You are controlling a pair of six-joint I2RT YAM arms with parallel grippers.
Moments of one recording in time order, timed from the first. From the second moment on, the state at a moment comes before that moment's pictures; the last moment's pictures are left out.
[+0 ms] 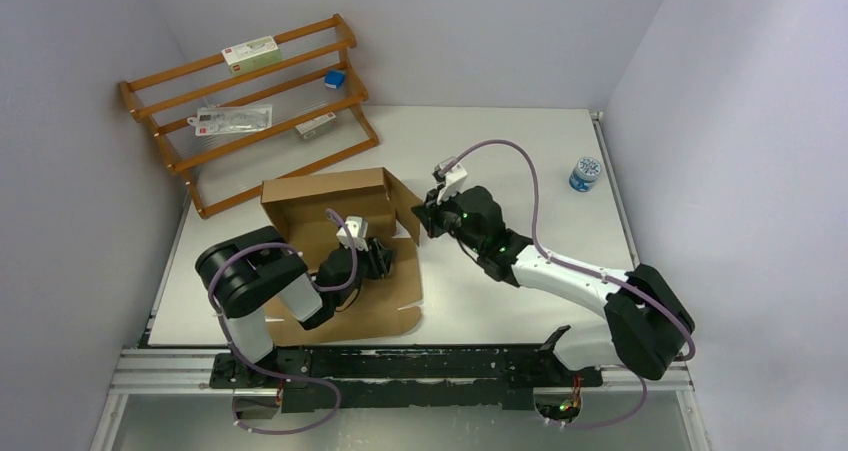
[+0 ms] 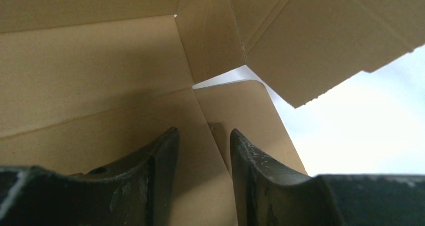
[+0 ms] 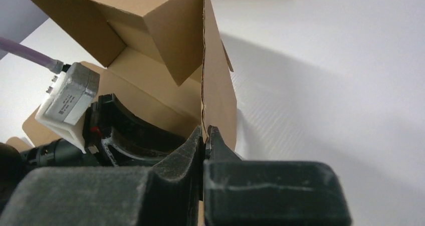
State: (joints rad) left arm -0.84 1.78 0.24 1.26 -0.32 -0.54; right arm 0.73 1.33 0.69 0.41 -0.03 0.18
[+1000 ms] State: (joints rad) left arm -0.84 1.90 0.17 1.53 -0.26 -0.51; right arm 1.16 1.58 0.92 0.20 0.81 0.55
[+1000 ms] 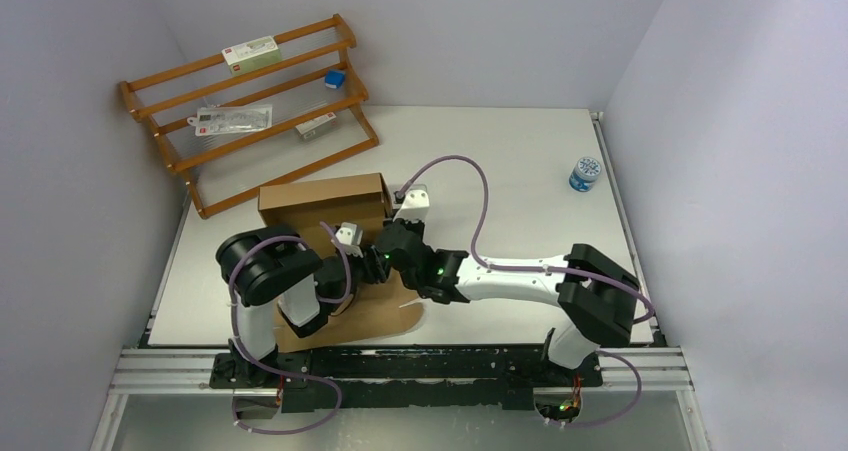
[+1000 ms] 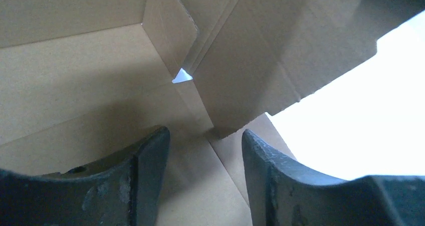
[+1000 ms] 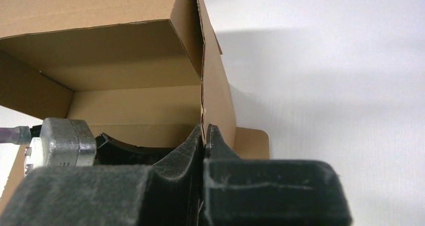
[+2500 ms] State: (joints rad) left arm -0.90 1.98 0.24 1.54 -0.49 -0.45; right arm 1.19 1.53 0.94 0.18 0.67 0.36
